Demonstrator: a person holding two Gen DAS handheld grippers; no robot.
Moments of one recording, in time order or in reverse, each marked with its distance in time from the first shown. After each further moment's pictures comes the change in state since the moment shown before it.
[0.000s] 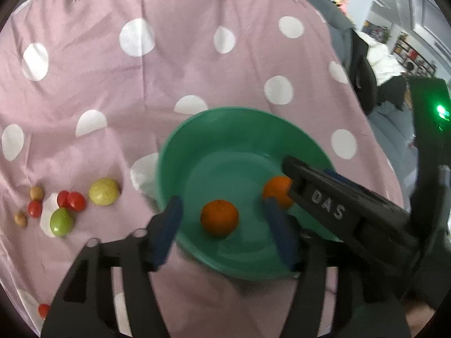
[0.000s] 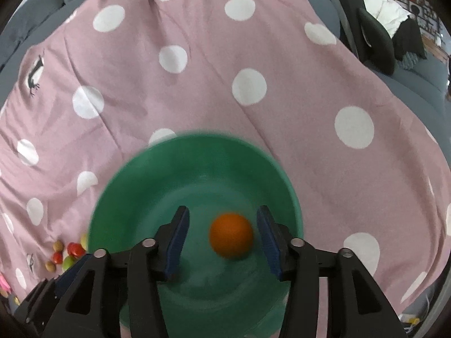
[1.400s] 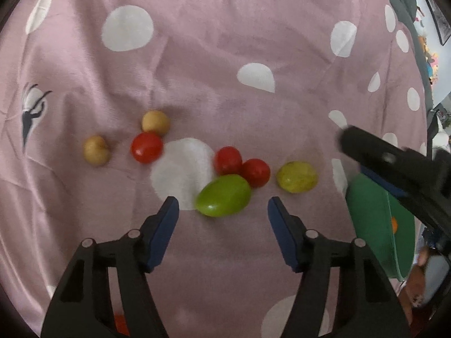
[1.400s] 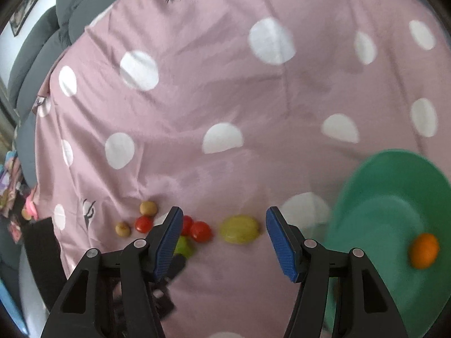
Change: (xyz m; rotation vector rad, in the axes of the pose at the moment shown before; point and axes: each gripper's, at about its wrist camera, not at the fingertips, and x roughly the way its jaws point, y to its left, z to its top) left arm -0.005 0.200 -0.044 -0.468 0.060 0.139; right arm 0.036 0.188 -0.030 -0.348 0.177 0.369
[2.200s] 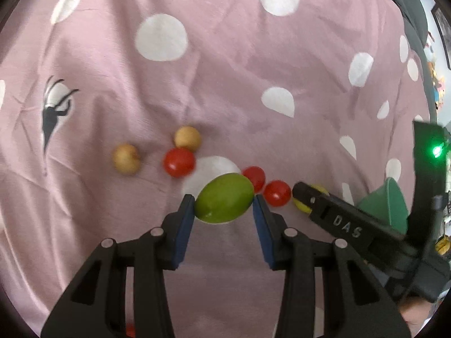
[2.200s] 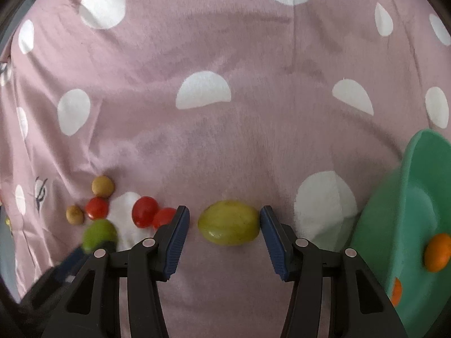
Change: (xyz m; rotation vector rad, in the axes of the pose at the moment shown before) left arm -0.028 0.029 0.008 -0.093 -0.076 0.035; right arm 0.068 0.003 -0.010 -0.036 0.161 -0.164
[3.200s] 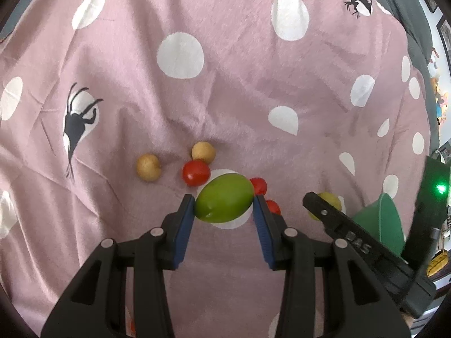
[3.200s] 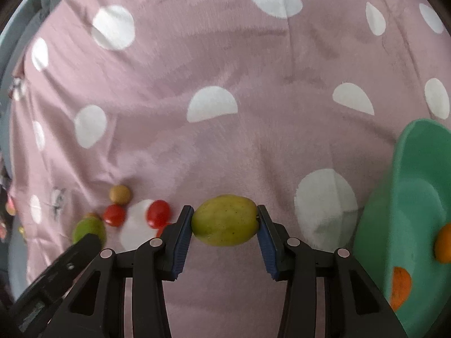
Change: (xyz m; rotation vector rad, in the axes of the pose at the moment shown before) left arm -0.023 0.004 0.007 -0.045 -0.049 0.020; right arm -0.024 -0.003 -0.014 0.049 -0.102 0.106
